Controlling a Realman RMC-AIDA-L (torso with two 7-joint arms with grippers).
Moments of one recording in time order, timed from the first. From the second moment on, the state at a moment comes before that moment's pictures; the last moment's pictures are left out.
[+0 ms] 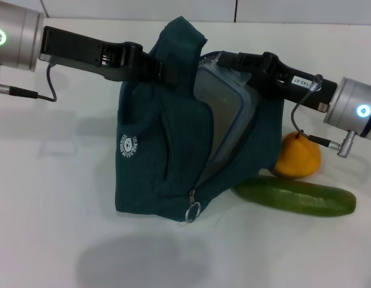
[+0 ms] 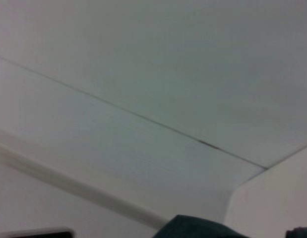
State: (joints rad) left arm -0.72 -2.01 0.73 0.98 2.08 1.83 -2.51; right arm 0.72 2.03 -1.72 -0.28 -0.59 -1.22 1.91
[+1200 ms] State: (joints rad) left arm -0.69 -1.99 0.73 0.98 2.08 1.82 -2.49; right arm 0.53 1.85 -1.59 -0.41 -0.65 -1.47 1.57
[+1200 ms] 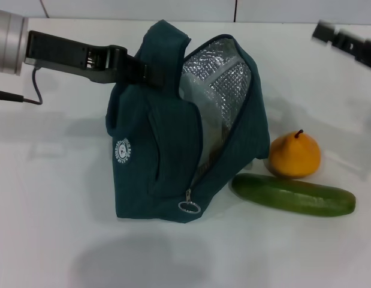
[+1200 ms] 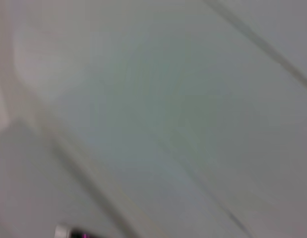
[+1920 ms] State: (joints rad) left arm -0.69 -1.98 0.73 0.98 2.09 1.82 -2.48; right arm 0.61 1.89 -1.11 -1.33 -2.09 -1.72 2.09
